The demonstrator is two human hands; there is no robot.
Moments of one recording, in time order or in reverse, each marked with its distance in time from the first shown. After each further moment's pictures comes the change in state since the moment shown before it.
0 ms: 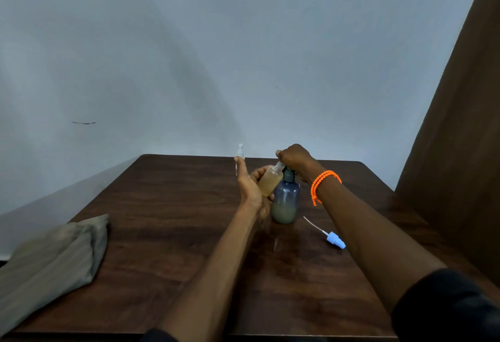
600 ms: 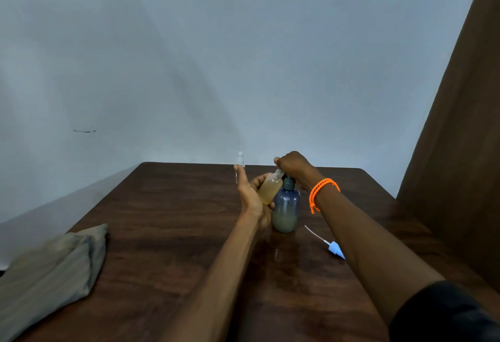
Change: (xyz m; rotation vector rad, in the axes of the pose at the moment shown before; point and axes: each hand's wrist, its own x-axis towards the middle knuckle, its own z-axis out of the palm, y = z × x) left_hand 0.005 -0.002 -0.001 0.005 -0.002 0.011; right_hand 0.006 0.000 0.004 0.056 -0.020 -0.003
